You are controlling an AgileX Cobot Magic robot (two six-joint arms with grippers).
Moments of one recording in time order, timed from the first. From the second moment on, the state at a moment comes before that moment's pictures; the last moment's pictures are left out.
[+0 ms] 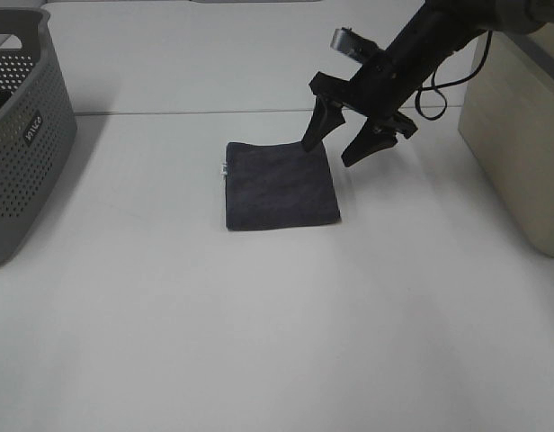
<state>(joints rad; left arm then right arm) -0.05 -0.01 -0.50 -0.10 1.05 0.09 0.23 2.42 -2.03 0.57 1.16 -0.24</state>
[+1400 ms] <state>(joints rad) -0.05 -0.01 -0.50 -0.10 1.05 0.09 0.25 2.56 -2.10 0.60 1.01 -0.30</state>
